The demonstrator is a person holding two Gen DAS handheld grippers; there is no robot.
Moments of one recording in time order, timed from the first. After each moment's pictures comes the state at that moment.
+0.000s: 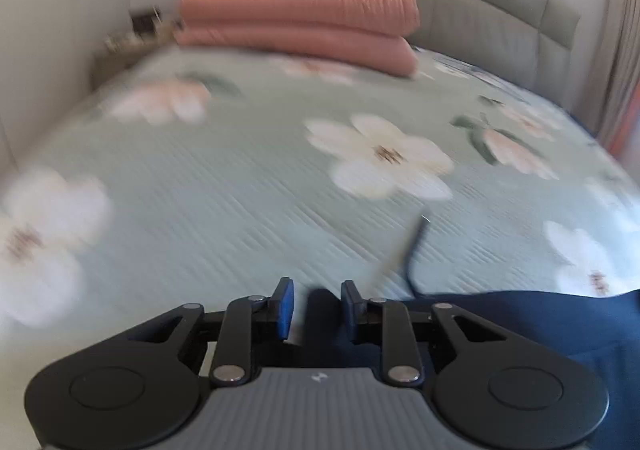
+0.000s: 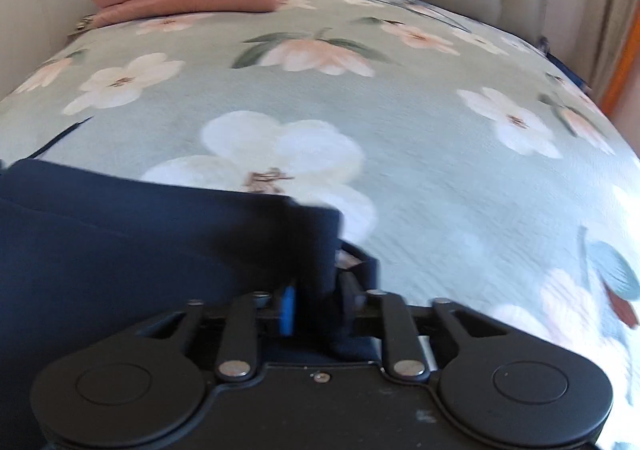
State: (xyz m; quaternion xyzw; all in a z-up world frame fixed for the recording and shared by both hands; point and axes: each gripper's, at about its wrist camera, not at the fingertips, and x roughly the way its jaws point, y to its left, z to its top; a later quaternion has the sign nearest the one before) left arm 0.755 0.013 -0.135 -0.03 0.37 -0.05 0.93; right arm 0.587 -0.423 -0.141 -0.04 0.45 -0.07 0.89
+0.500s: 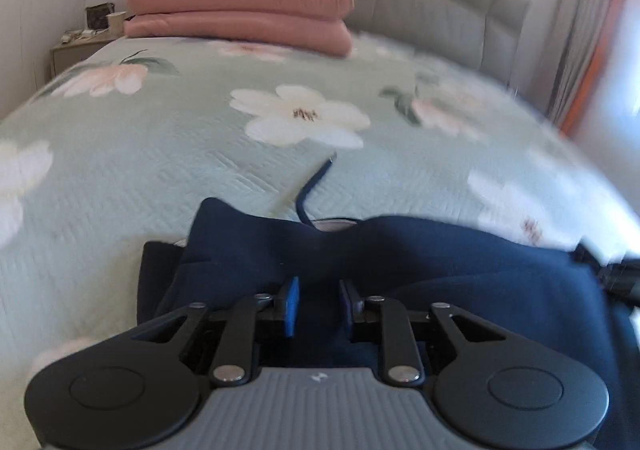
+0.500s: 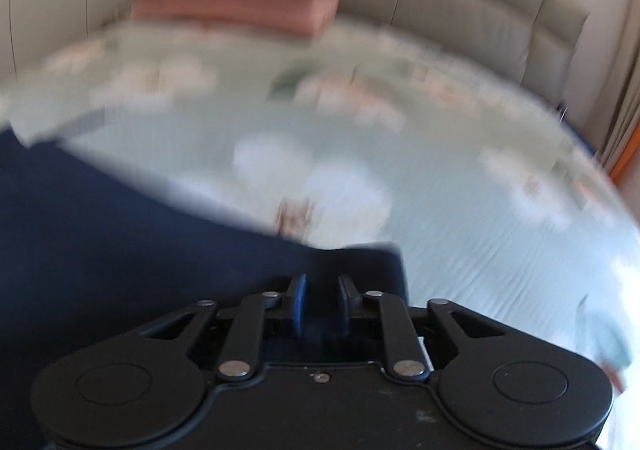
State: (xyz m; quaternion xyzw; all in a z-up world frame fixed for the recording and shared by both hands) left arm 0.708 -0.015 -0.157 -0.08 0.38 -0.14 0.91; right arm 0.585 -0.376 -0.171 -0.12 0.40 0.01 0.91
